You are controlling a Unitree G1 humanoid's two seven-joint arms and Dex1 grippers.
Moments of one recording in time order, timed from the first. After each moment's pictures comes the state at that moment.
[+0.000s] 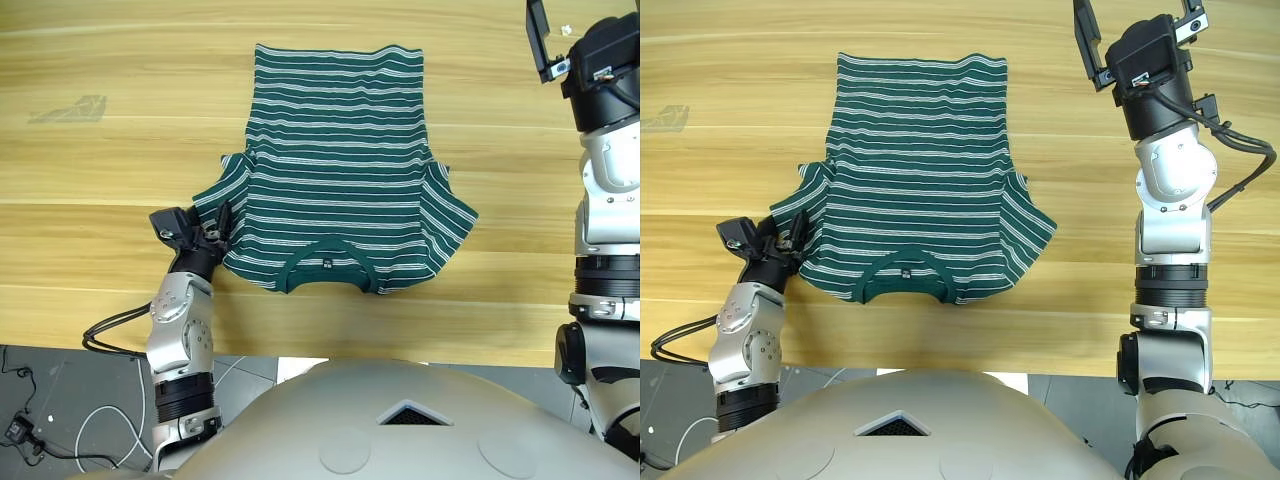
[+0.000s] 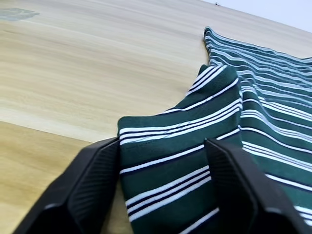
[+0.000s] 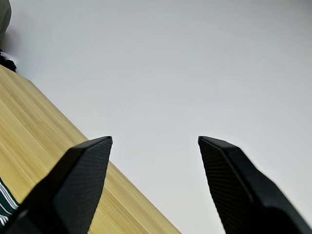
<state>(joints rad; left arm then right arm) 0.33 0.18 0.22 -0.13 -0.39 0.23 -0.19 -0.32 -0.48 -0.02 0.12 -0.14 -0.47 0.21</state>
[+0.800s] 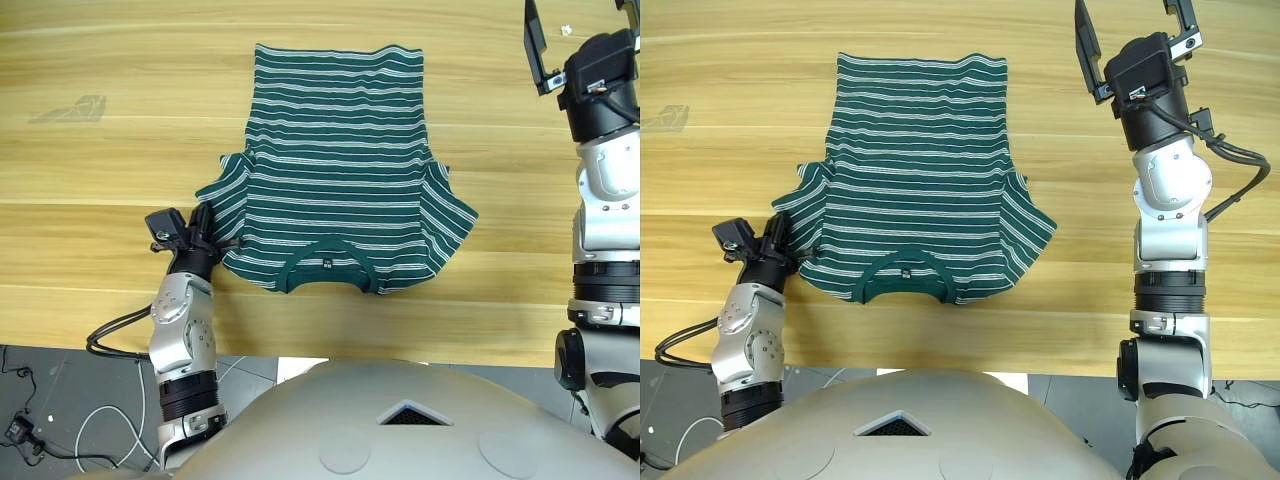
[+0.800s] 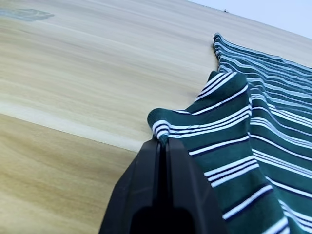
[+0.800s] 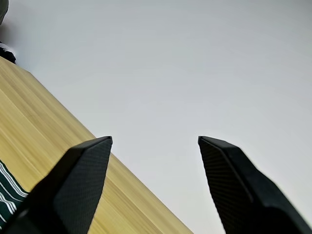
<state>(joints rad) 0.32 0.14 0.25 -0.12 -0.37 0.20 -0.18 -0.29 -0.48 -0.02 0.13 -0.15 -0.48 0.20</state>
